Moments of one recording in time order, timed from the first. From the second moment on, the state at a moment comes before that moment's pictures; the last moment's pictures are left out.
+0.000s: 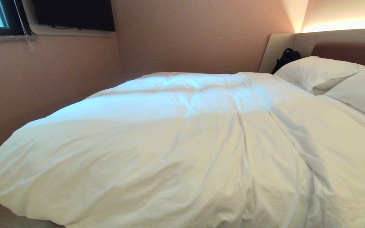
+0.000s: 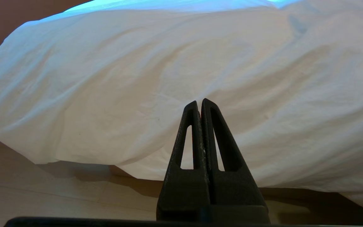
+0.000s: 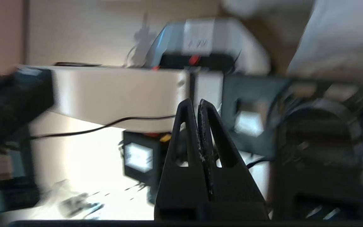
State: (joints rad) left arm 0.01 0.00 0.00 0.01 -0.01 0.02; right arm 0.15 0.74 -1.03 1.21 0.40 0.35
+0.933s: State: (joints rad) left arm 0.01 0.00 0.00 0.01 -0.01 0.02; right arm 0.15 0.43 -0.79 0.53 0.00 0.39
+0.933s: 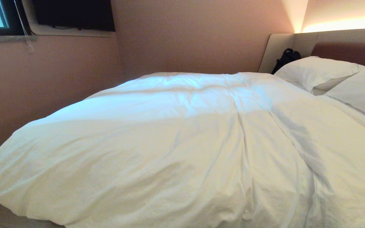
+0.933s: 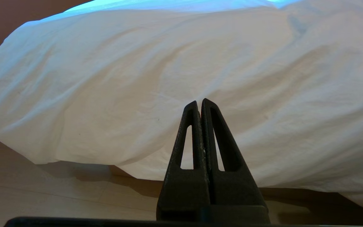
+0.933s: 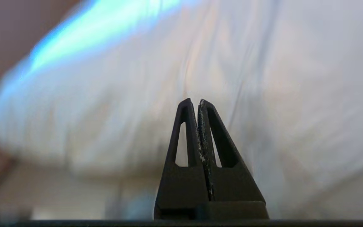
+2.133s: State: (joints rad) left arm 0.01 0.00 0.00 0.01 -0.01 0.02; right arm 0.03 0.21 -0.66 0.26 -0.35 0.32
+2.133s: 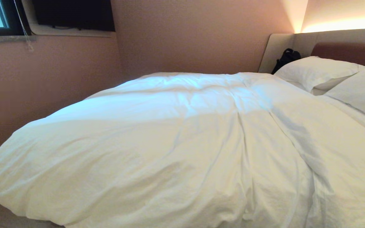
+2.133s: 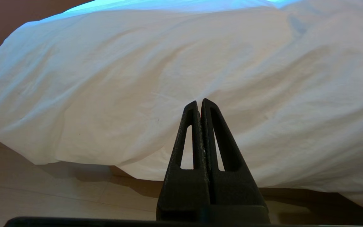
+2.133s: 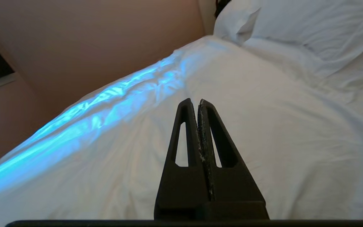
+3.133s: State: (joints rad) left arm 0.01 0.00 0.00 0.01 -0.01 0.02; right arm 0.01 0.00 -0.36 0.07 -0.23 0.04
